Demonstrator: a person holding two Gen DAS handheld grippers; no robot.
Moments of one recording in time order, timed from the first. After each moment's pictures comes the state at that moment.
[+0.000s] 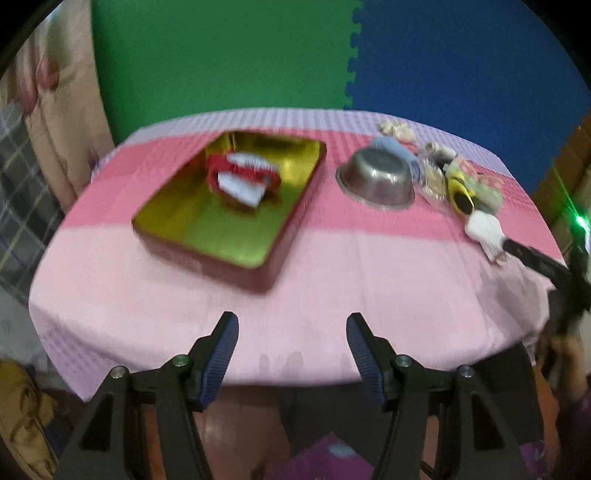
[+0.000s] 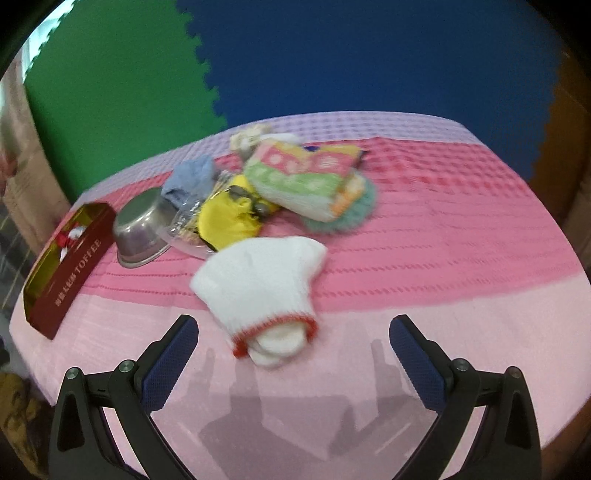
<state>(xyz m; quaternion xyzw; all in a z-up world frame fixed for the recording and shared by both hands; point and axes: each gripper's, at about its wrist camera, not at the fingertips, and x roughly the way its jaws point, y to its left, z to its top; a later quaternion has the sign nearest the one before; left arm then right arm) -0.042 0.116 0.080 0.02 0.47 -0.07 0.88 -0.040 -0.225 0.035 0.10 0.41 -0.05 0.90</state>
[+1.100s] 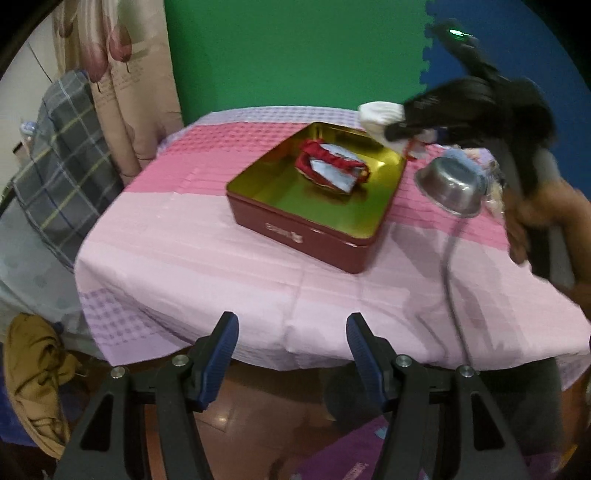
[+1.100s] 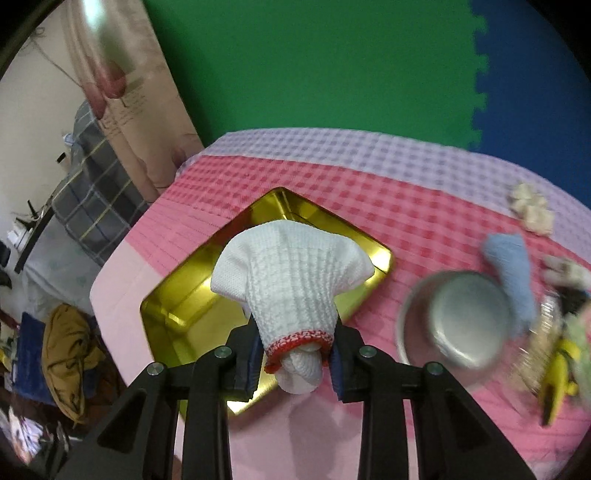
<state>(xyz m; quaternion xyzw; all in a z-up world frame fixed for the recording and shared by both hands) -0.063 0.172 0.077 0.02 0.46 0.05 0.89 0.127 0.049 0.093 0.05 0.46 0.20 0.86</state>
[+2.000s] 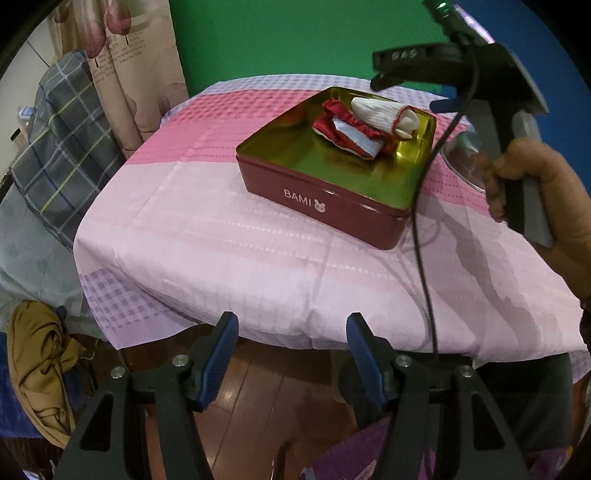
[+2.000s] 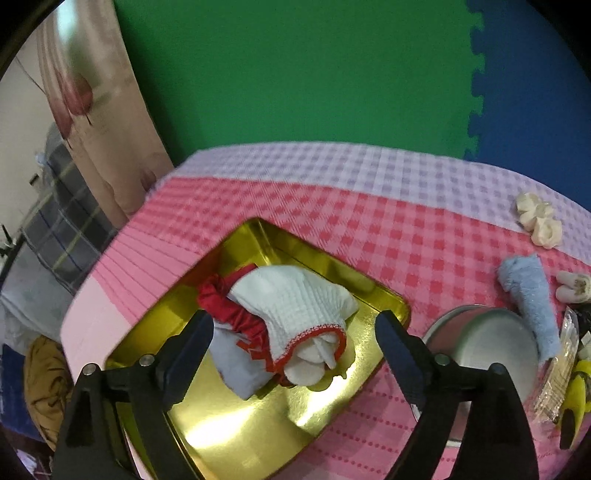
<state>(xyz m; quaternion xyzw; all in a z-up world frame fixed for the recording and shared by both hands) -0.048 0.185 0.051 0.01 0.51 0.06 0.86 0.161 0.055 0.079 0.06 0.42 0.15 0.89</state>
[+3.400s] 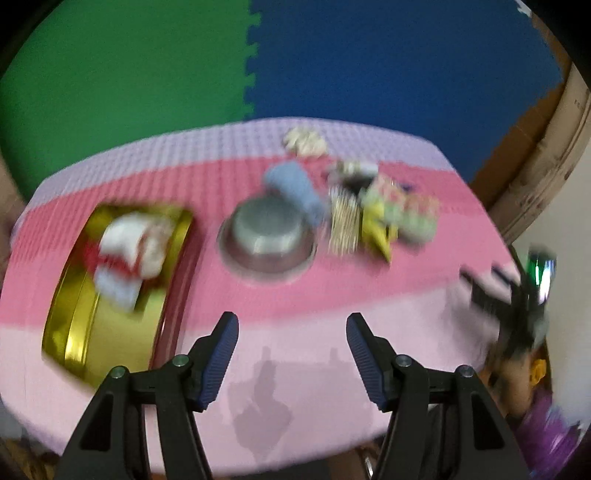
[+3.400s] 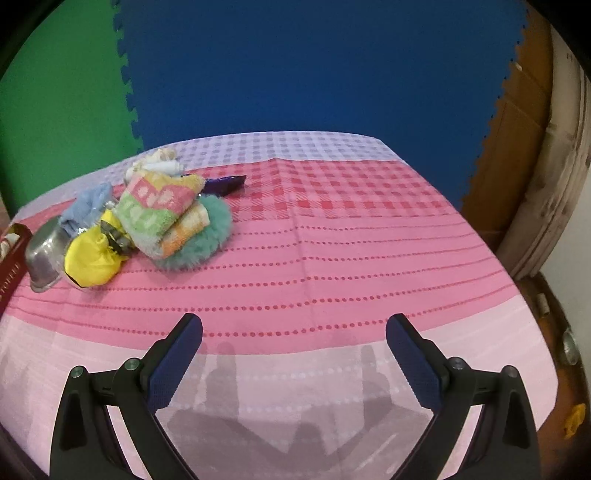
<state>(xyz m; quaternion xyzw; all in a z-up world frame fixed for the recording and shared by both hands) 0.095 0.000 0.132 0.04 0.50 -0.21 0.84 -0.057 -0.314 0.022 0.07 0.37 -0.17 0.91</state>
